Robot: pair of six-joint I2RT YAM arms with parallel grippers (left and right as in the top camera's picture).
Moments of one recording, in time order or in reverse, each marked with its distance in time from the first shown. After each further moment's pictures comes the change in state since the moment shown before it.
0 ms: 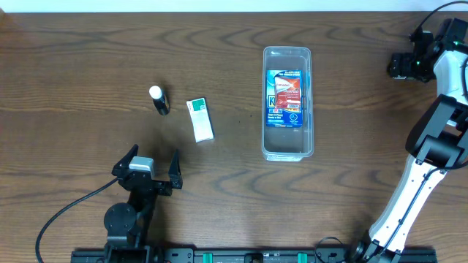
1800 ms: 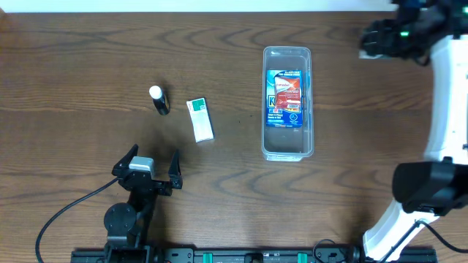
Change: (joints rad) left arm 0.000 0.000 0.000 0.000 0.000 0.000; right arm 0.357 -0.597 0.014 -0.572 -0.081 0.268
